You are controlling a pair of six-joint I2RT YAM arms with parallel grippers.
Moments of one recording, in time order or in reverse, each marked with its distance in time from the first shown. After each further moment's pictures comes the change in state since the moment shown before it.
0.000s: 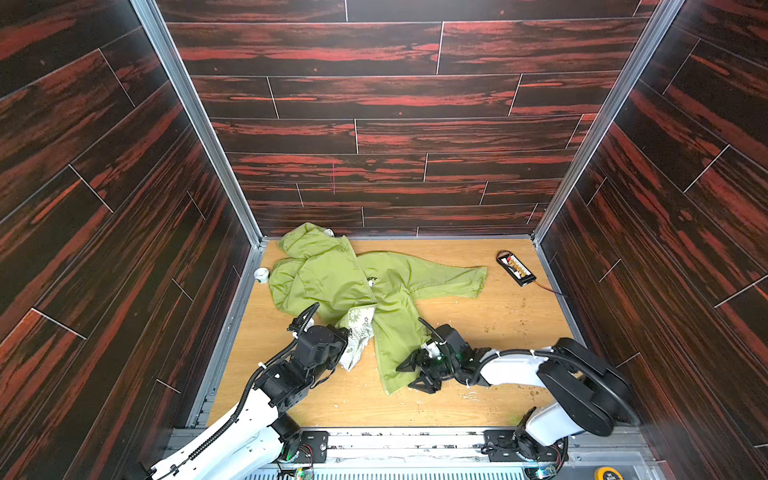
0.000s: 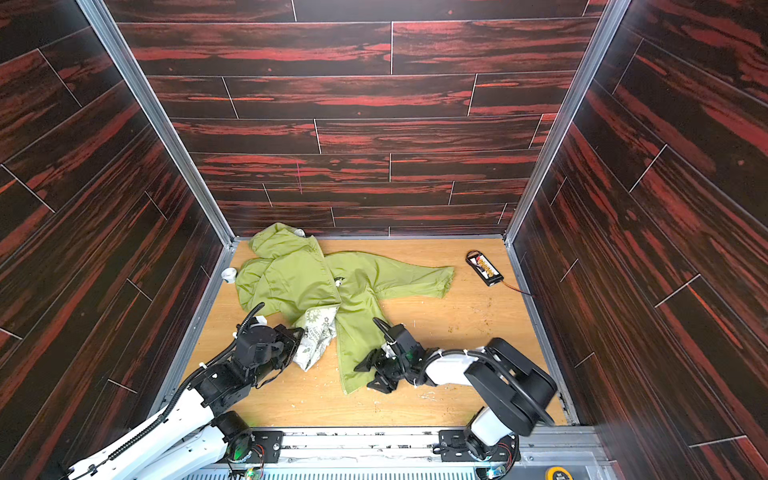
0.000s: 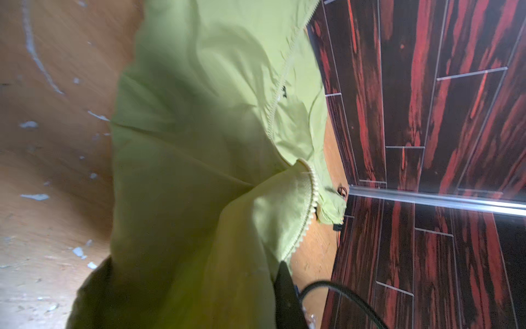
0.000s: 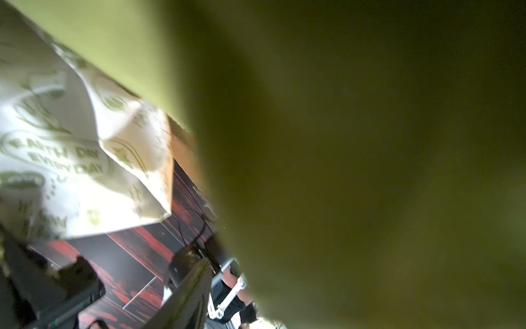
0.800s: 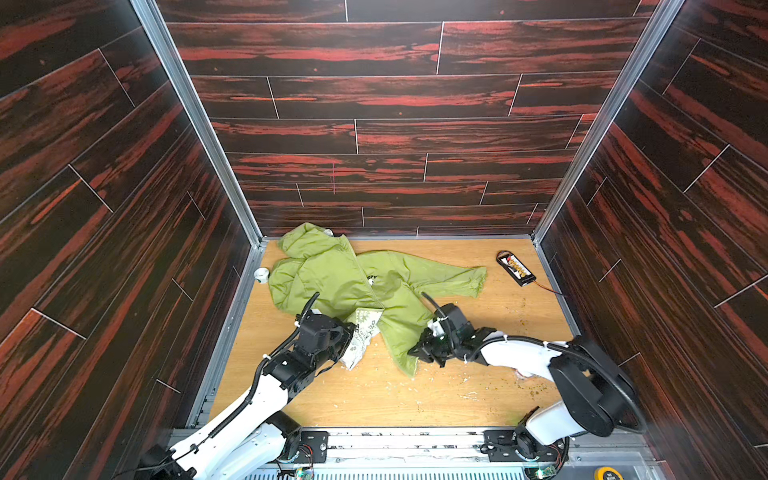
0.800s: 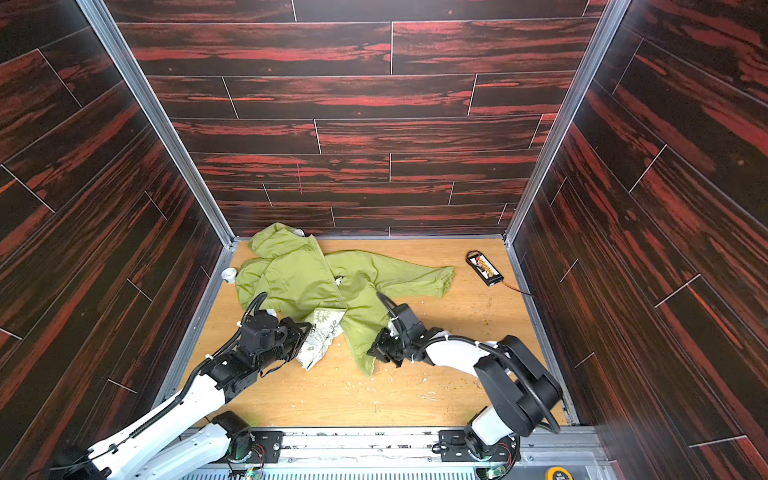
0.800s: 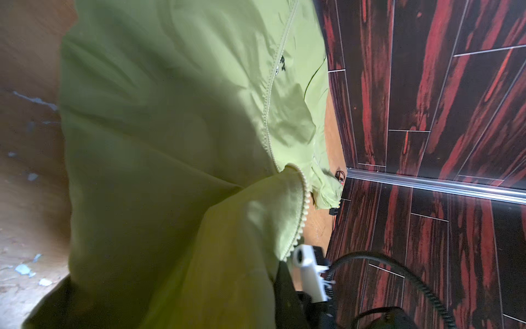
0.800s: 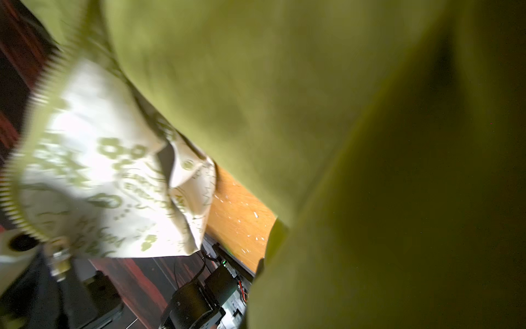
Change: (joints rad) left arm 0.097 0.164 0.018 0.132 0.186 0.037; right arm -0.158 -0.084 0.181 -0.343 0.084 -0.243
